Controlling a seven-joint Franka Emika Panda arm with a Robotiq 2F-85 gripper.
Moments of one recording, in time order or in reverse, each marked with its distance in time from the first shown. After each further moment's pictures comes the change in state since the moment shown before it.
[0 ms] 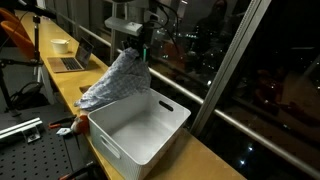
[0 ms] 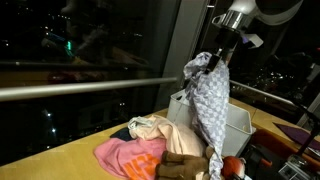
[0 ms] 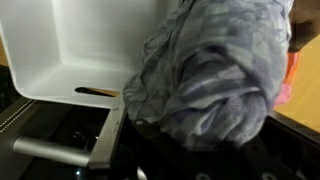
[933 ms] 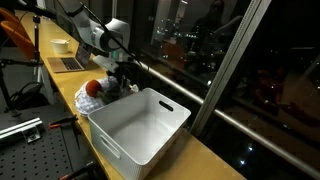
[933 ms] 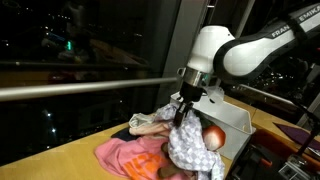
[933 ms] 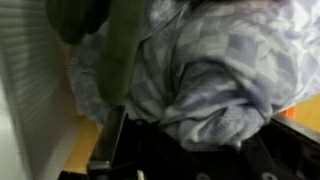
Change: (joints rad) arm 0.168 0.374 0.036 0.011 -0.060 0.221 0.305
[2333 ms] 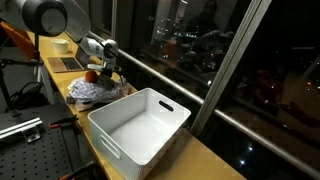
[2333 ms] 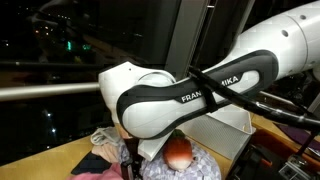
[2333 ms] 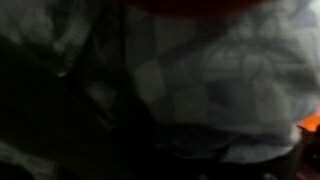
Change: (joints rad) arm 0.365 0.679 -0.086 0.907 -0.111 -0.678 0.389
